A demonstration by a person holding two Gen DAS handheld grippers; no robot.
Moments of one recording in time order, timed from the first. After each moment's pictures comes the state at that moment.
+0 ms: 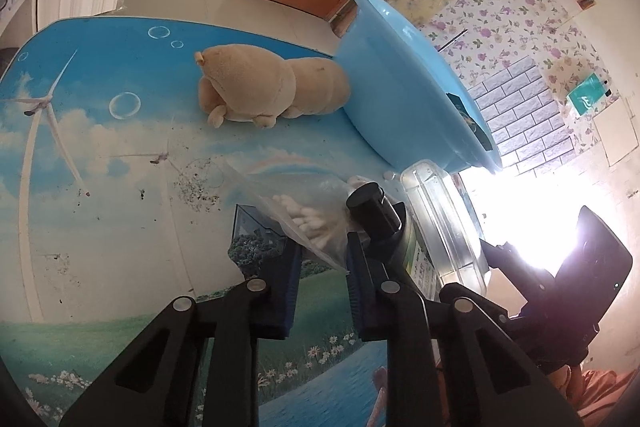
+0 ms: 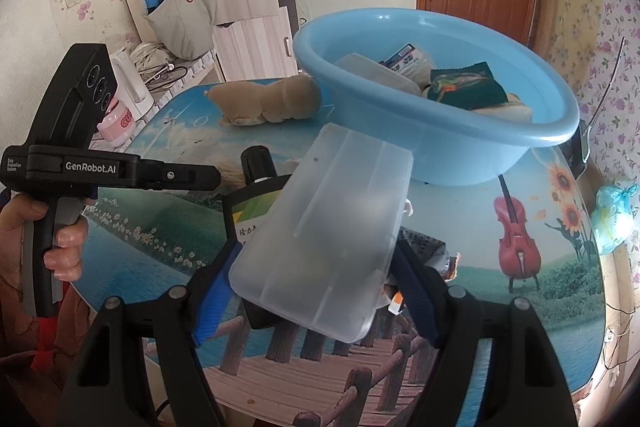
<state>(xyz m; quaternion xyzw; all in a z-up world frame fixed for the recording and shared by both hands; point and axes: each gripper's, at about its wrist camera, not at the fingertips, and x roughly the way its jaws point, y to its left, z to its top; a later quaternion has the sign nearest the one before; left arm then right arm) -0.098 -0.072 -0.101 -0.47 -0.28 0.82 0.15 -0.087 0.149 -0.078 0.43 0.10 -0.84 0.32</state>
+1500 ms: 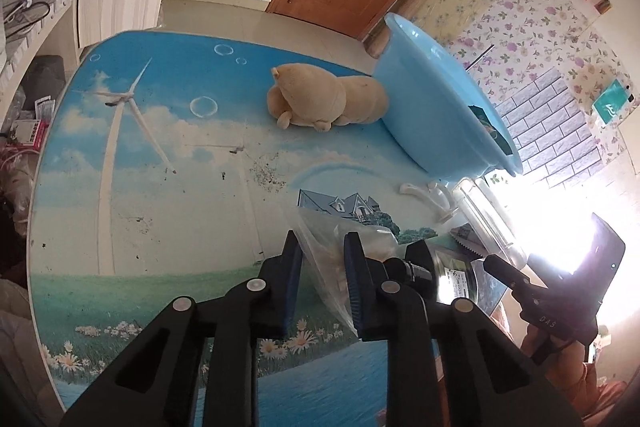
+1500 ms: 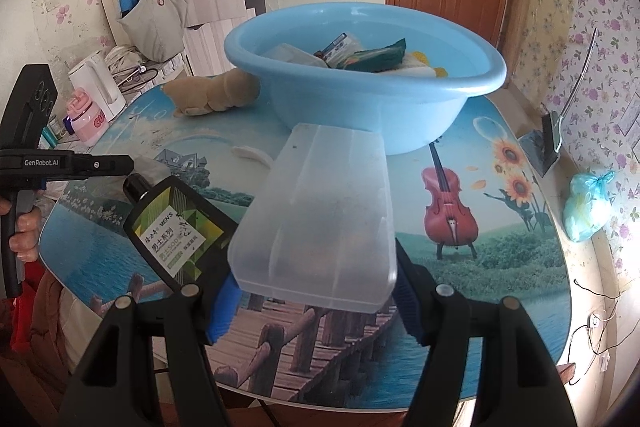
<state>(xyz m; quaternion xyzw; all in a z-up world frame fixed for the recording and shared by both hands) -0.068 -0.094 -0.092 -0.45 -0.26 0.85 0.08 -0.092 0.197 -0.084 0.42 0.10 -0.86 0.27</state>
